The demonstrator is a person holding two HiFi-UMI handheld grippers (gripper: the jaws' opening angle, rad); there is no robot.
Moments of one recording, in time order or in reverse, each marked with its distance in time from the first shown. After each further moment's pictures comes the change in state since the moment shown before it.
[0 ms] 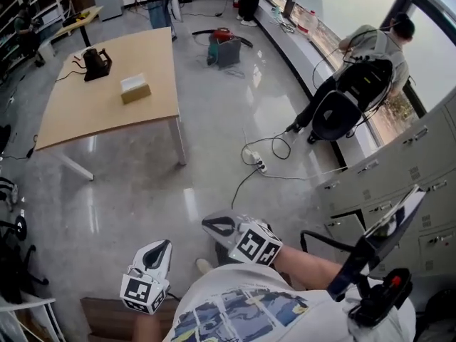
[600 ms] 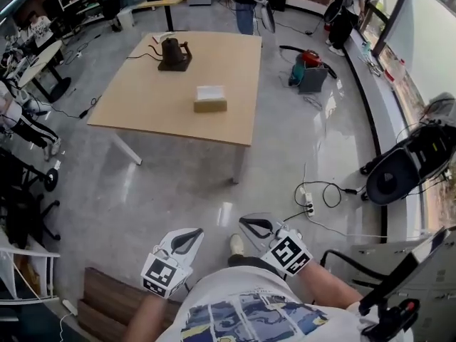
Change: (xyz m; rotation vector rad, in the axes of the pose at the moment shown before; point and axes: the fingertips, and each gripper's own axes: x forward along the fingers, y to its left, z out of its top) left arm 0.082 0.118 0.051 0.021 0.031 0.136; right arm 0.085 -0.134 0.040 -0.063 -0.085 0.108
